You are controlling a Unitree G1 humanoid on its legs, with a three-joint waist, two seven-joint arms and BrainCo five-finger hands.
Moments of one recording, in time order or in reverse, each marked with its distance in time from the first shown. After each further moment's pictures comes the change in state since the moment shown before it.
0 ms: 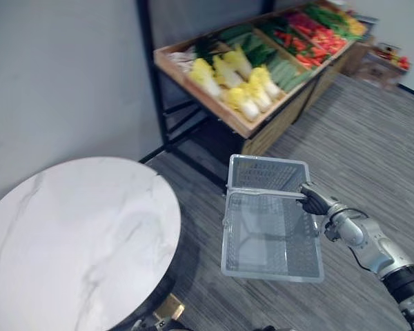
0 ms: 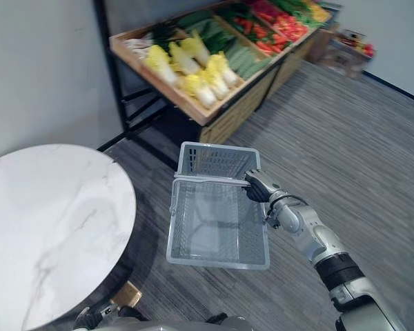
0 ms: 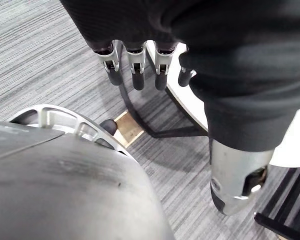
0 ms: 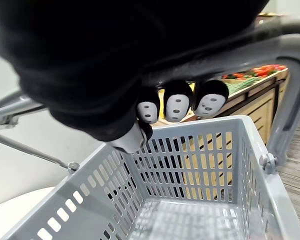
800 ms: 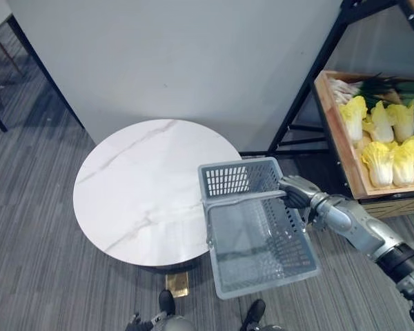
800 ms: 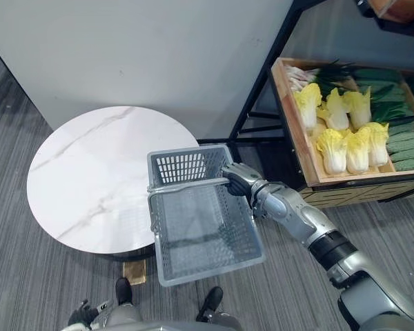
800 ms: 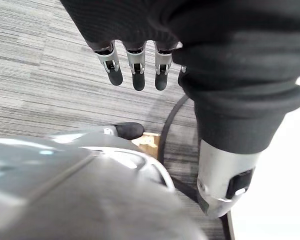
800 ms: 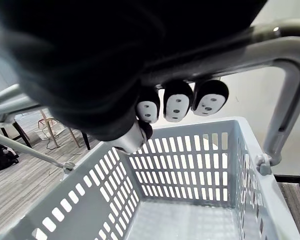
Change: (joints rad) left arm 0.010 0.009 0.001 -0.017 -0.058 -0.002 0.006; right arm -0.142 -0.073 0.196 -0.039 0.099 -0.071 0.067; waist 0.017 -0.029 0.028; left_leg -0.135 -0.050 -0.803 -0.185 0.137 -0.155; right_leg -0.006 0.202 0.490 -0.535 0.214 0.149
